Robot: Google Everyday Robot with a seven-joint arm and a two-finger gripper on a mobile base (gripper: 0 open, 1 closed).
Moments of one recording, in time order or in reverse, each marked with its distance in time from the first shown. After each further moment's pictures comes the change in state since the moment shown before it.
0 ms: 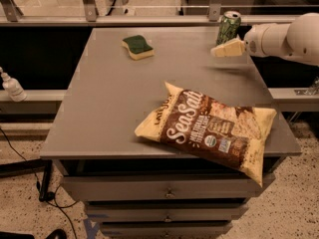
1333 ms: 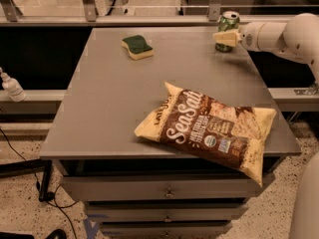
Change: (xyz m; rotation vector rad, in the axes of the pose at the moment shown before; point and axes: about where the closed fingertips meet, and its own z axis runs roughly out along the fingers) arm -0.016 -0.016 0.038 -0.064 -0.111 0.145
